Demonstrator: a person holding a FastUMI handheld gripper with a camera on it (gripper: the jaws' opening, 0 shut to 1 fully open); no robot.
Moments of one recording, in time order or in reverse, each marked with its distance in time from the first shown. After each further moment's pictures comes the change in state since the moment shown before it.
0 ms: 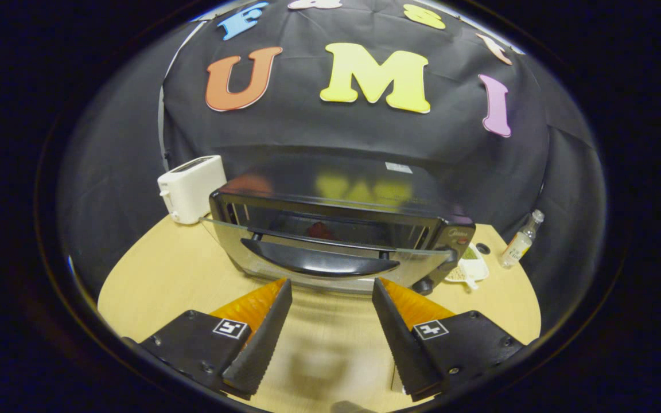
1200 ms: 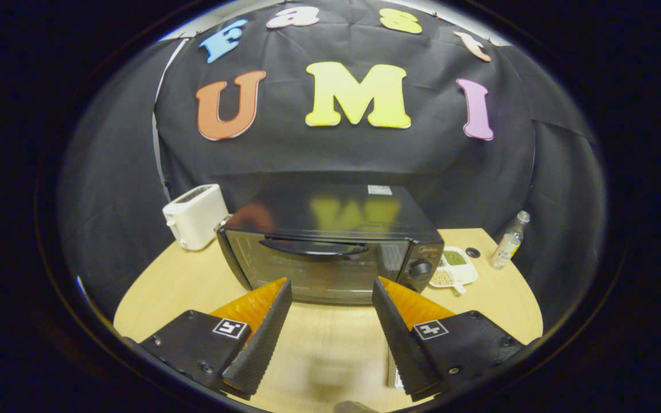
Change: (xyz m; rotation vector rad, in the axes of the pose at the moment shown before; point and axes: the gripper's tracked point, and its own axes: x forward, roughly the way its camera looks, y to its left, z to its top) arm -0.072 -0.024 0.044 0.100 -0.116 0.001
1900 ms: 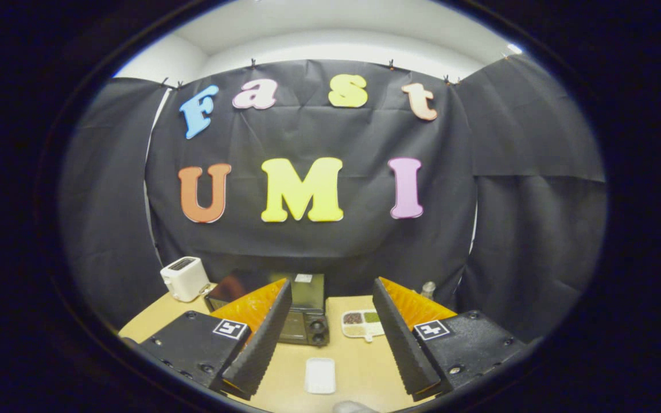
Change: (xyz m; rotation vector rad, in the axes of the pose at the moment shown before) arm -0.194 -0.156 0.138 0.000 -0.332 -0.110
